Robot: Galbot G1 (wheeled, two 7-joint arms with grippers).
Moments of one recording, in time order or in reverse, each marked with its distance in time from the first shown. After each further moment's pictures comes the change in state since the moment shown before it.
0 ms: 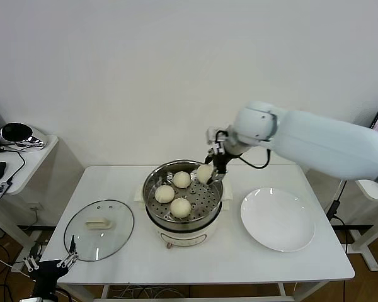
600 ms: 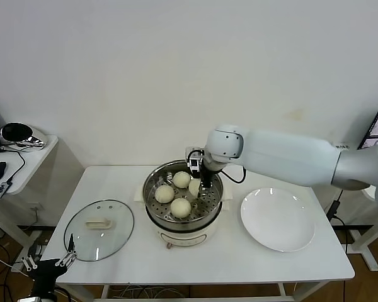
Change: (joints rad) left arm -0.004 -0.010 -0.007 -0.006 -0.008 0.000 0.001; right arm -0.098 0.128 -0.050 -0.119 -0.017 -0.089 0.065
